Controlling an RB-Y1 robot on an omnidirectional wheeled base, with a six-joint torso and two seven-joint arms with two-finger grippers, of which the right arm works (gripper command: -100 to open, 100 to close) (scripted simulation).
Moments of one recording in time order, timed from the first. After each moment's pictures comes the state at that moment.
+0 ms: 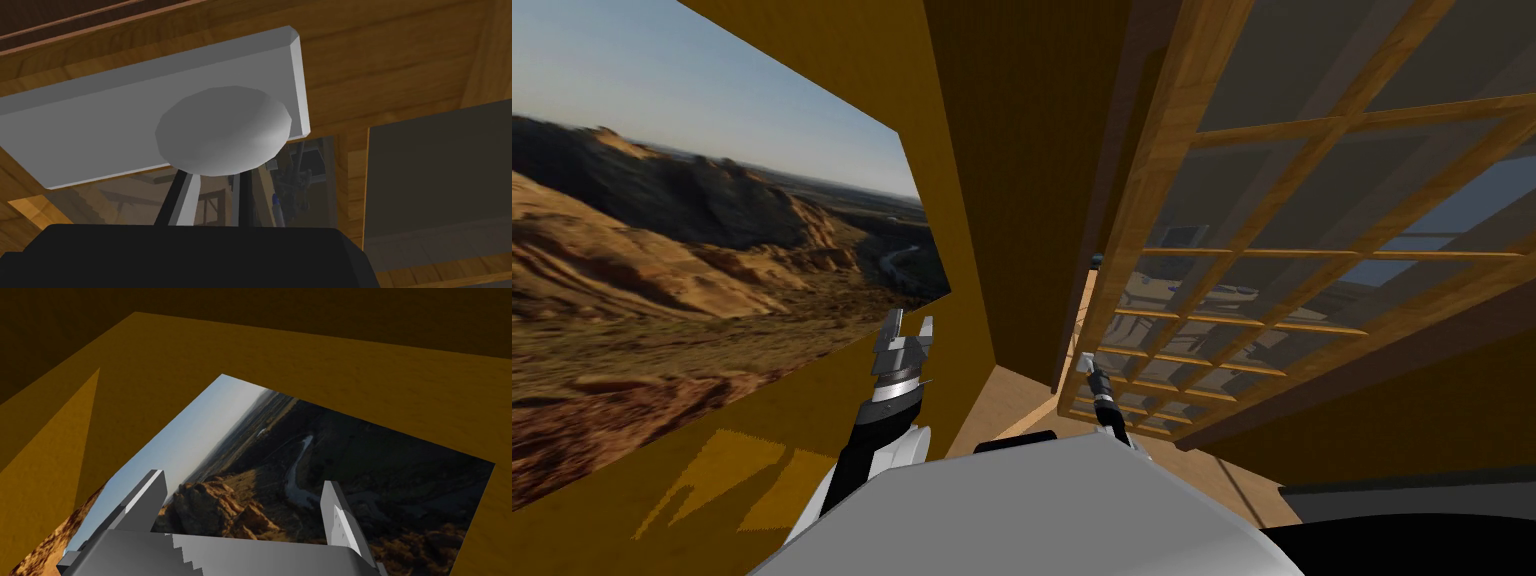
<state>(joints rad) -0.03 -0.18 -0.28 -0.58 -0.08 -0.93 -0.38</state>
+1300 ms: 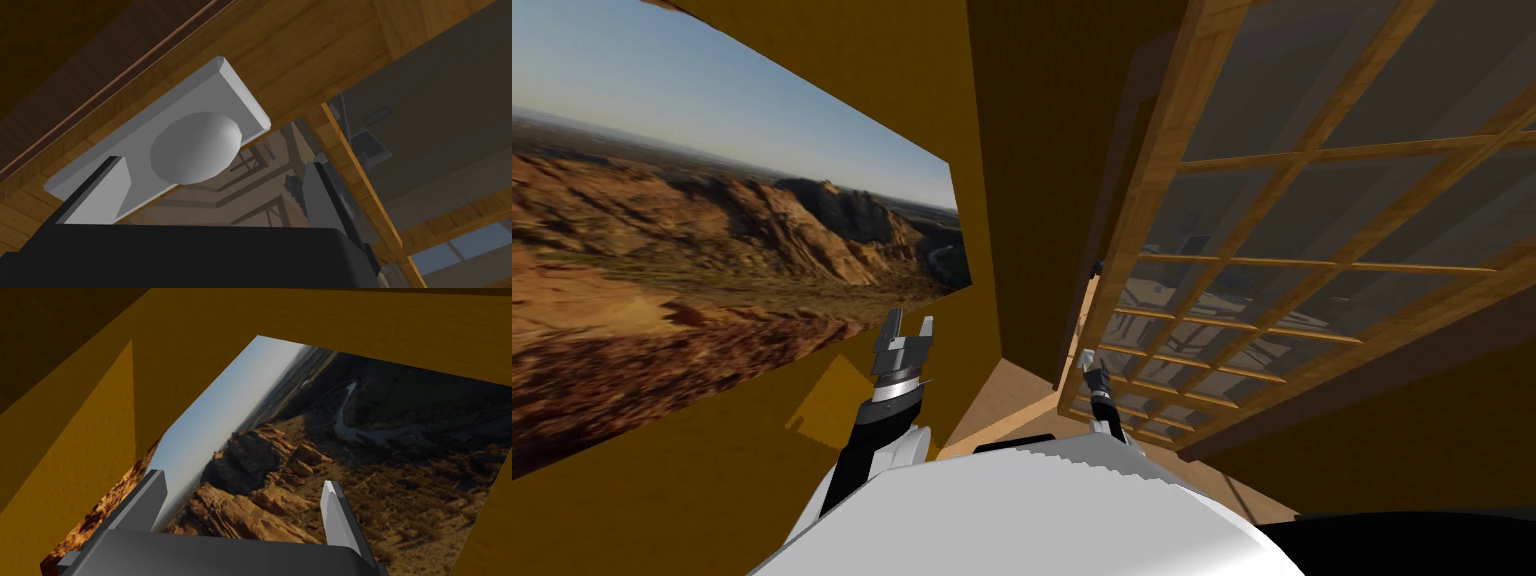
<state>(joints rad) -0.06 -0.17 -0.25 -0.58 -0.20 -0.91 -0.67</state>
